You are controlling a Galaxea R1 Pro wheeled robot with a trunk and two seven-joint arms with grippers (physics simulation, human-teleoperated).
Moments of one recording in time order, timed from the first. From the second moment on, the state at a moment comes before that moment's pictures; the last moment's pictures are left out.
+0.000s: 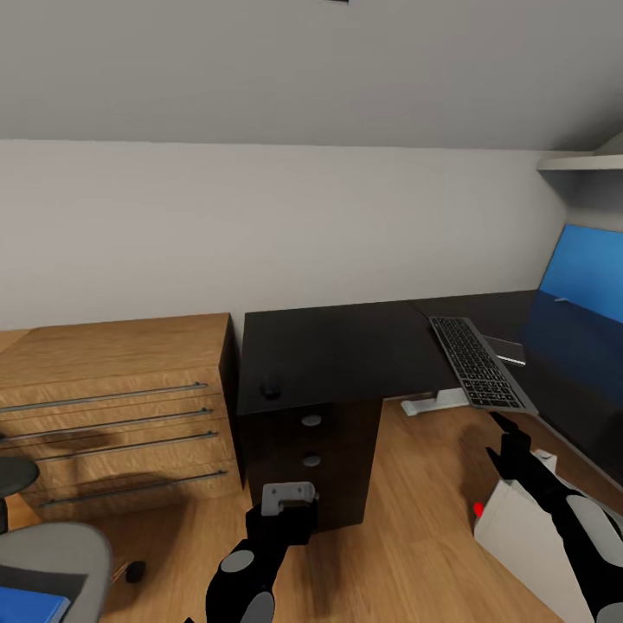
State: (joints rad) left arm -0.13 -0.09 -0.57 -1.58 0.47 0.56 0.60; right arm -0.46 -0.27 -0.34 -0.88 -1.48 0.42 0.11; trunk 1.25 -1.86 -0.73
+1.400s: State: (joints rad) left arm -0.13 -0.09 -0.57 -1.57 0.47 0.55 0.59; right arm -0.45 -0.29 -0.35 -0.87 -1.45 0.42 0.11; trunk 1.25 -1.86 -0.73
